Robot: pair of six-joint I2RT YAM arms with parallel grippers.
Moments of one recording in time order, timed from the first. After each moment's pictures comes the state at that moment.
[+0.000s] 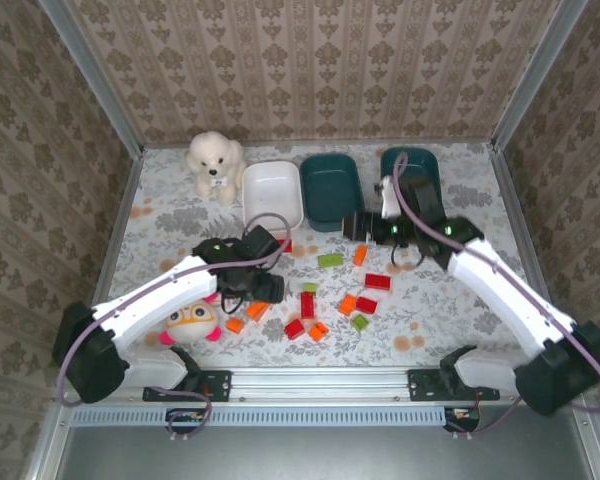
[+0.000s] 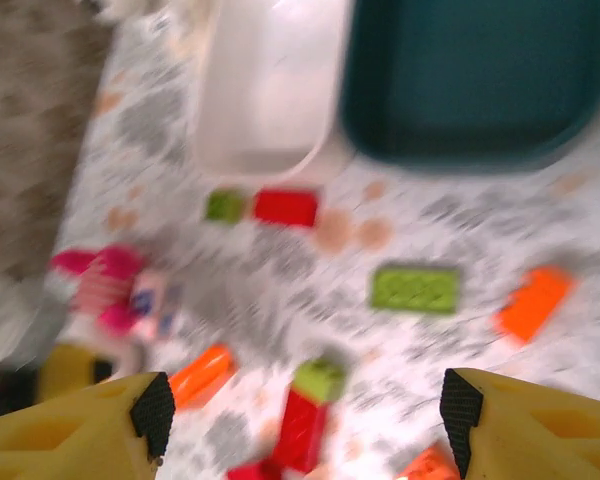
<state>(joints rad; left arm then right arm) -0.85 1.30 0.97 -1.03 -0.04 -0.64 0.45 1.18 1.03 -0.57 -0.35 0.53</state>
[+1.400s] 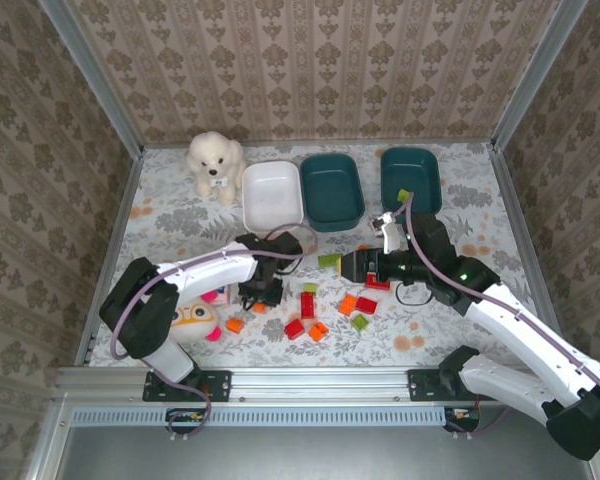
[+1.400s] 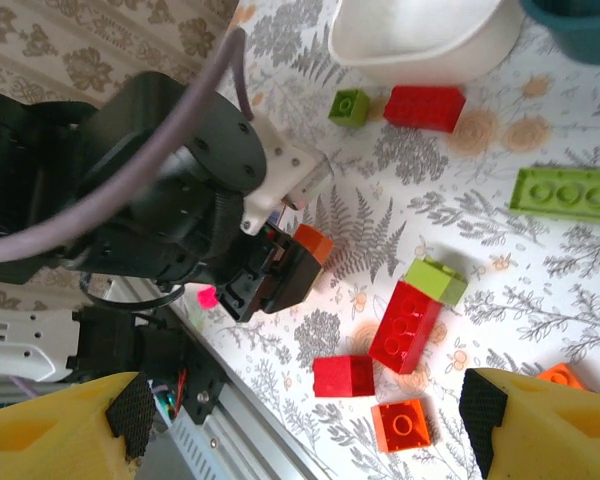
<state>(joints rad) -0.85 1.60 1.05 -1.00 -0.11 -0.62 0.55 0.94 0.85 -0.50 -0.42 0.57</state>
